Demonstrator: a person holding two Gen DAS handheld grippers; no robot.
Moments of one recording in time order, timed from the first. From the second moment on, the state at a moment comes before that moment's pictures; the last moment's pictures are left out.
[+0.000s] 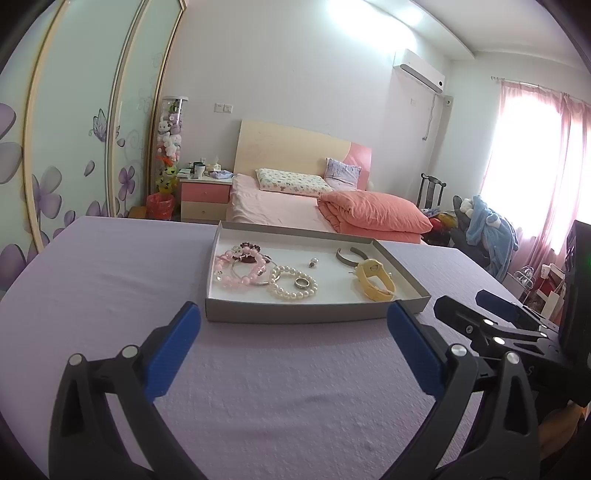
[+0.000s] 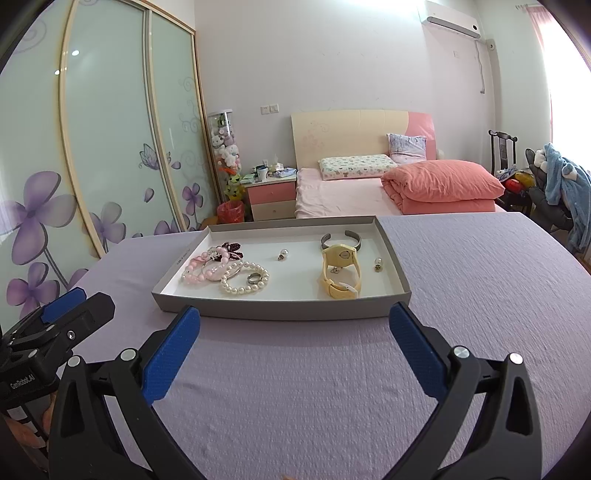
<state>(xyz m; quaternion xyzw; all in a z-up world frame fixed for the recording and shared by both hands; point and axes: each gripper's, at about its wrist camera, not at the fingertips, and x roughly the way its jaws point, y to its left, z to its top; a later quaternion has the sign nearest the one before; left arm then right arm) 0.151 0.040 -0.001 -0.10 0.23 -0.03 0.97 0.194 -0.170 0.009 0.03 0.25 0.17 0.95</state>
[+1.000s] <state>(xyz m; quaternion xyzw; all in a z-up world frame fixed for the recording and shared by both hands) 0.152 0.034 -0.011 -0.10 0.24 -0.03 0.97 0.195 -0.165 0.012 0.03 0.25 0.17 0.95</state>
